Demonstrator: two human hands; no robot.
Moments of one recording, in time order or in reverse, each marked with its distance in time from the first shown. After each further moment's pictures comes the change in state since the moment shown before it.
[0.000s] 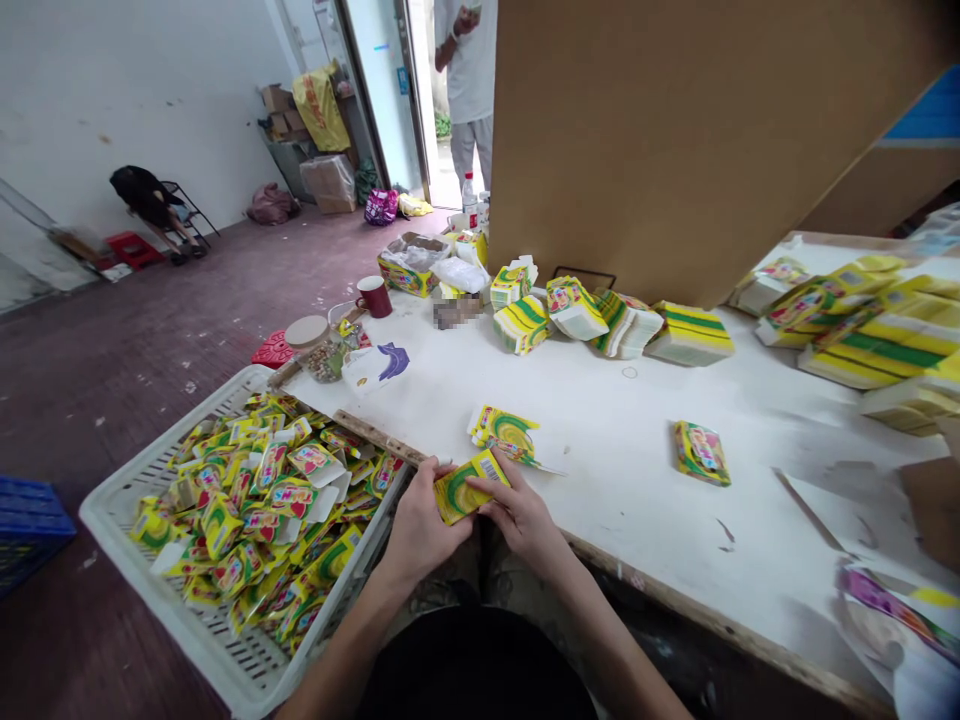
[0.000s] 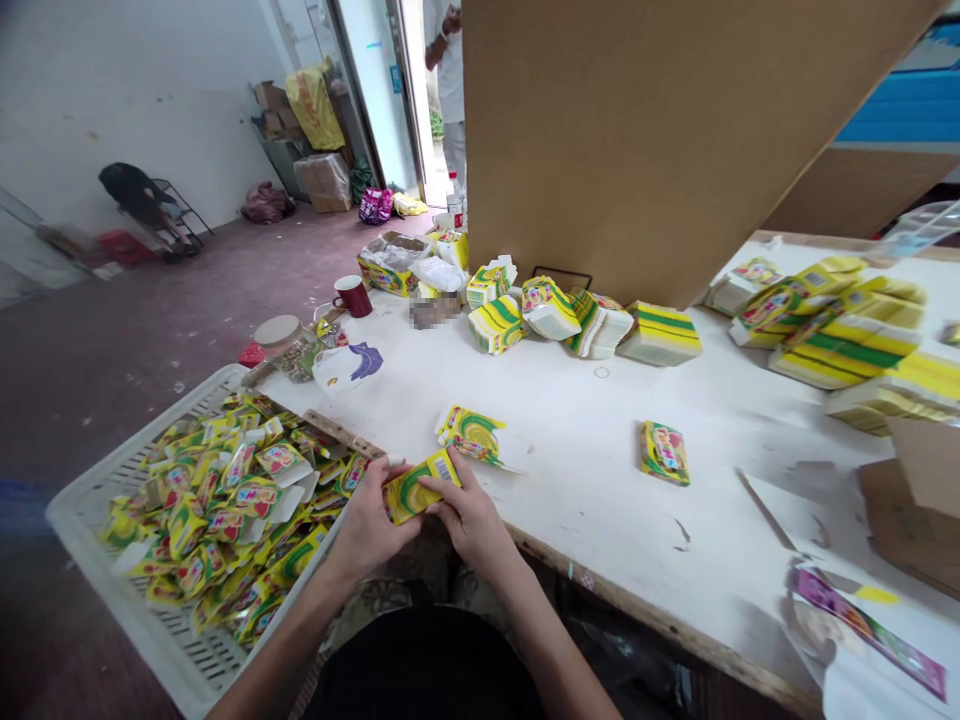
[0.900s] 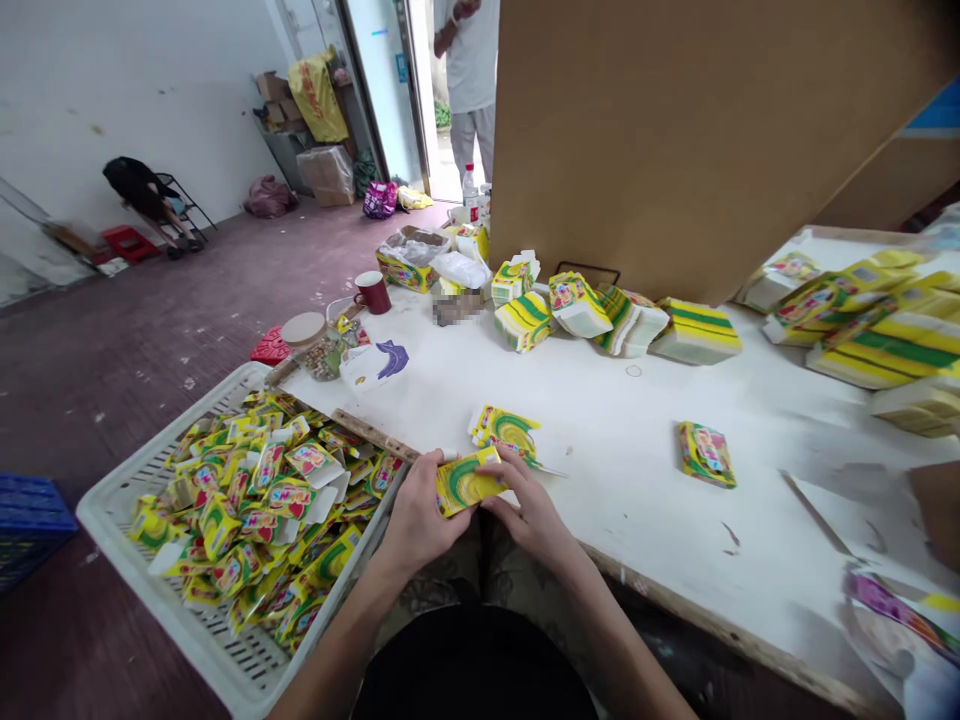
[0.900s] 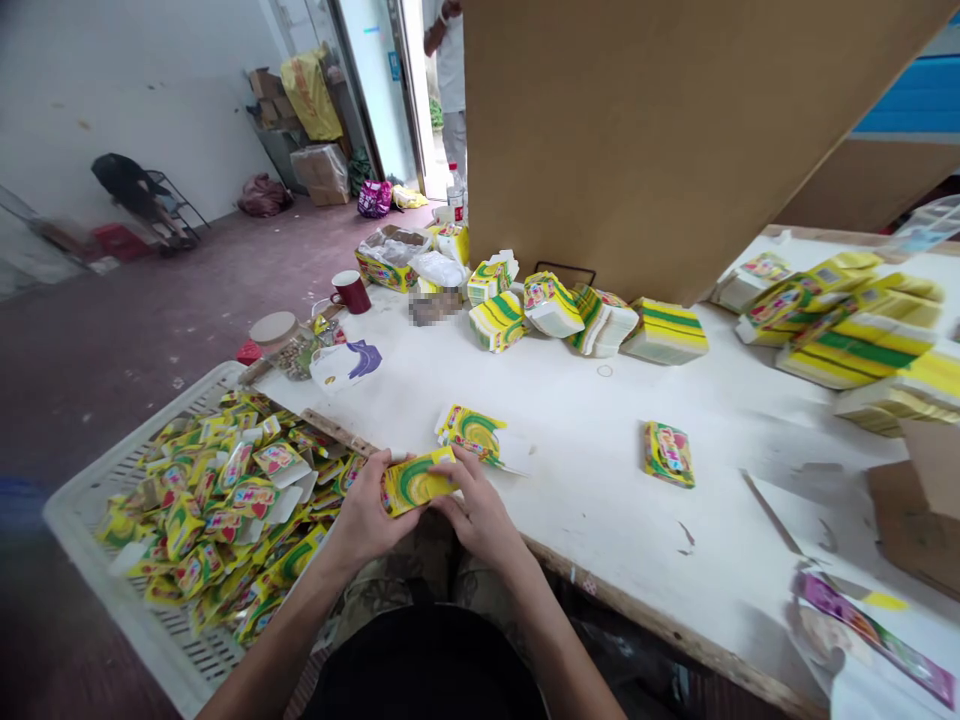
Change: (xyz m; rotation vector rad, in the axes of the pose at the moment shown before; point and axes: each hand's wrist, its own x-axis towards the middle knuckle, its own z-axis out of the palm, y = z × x) left_hand 0.016 -0.004 -0.007 0.068 0.013 0.143; right_hand 0.009 0.001 -0.010 -0.049 -0.034 0.004
